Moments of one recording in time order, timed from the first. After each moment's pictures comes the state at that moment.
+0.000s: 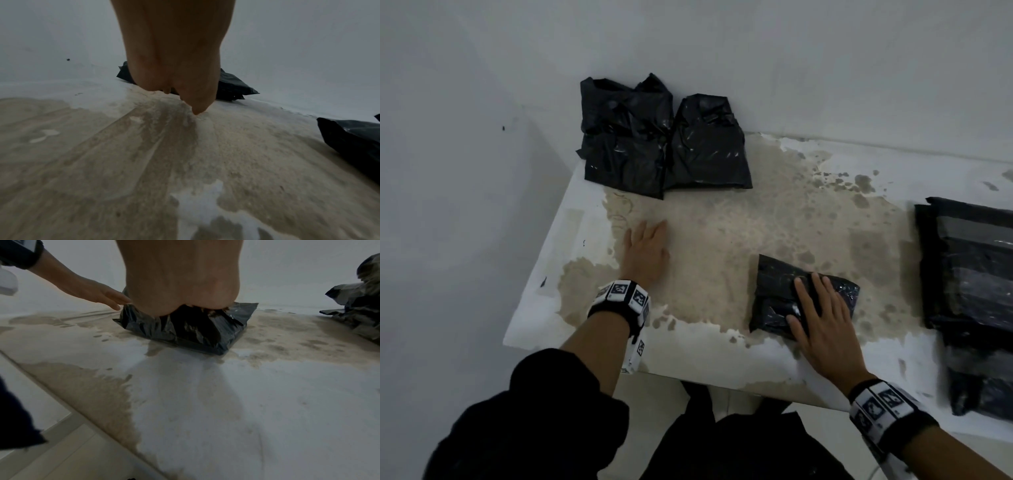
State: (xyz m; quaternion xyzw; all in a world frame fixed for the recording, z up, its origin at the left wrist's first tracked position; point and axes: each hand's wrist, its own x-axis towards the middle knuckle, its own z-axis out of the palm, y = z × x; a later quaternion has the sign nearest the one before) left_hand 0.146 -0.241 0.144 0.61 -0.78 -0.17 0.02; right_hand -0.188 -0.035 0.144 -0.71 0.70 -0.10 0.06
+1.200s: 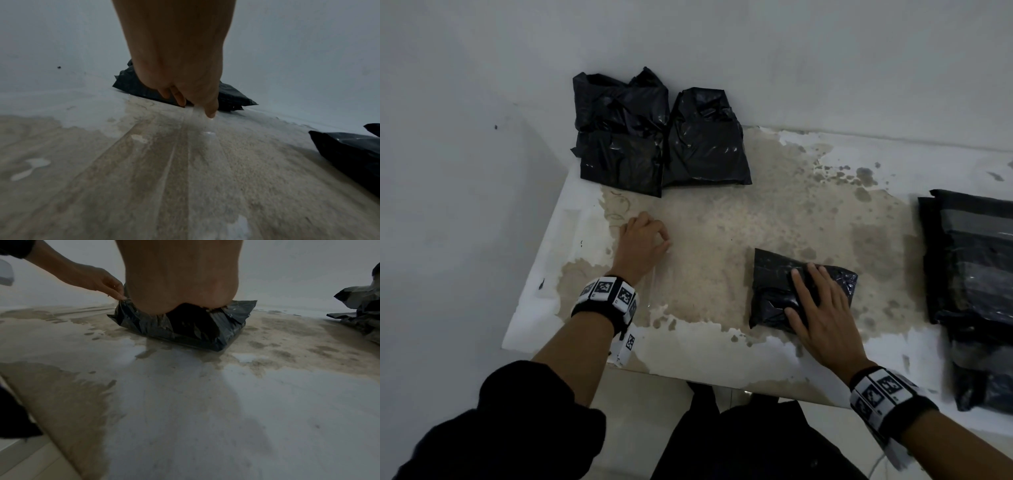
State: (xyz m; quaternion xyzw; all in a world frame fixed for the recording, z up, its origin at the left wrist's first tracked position) left_hand 0.155 -0.256 0.158 0.58 -0.78 -0.20 0.13; right_hand -0.187 -0.050 0.148 -0.72 0.68 -0.11 0.06
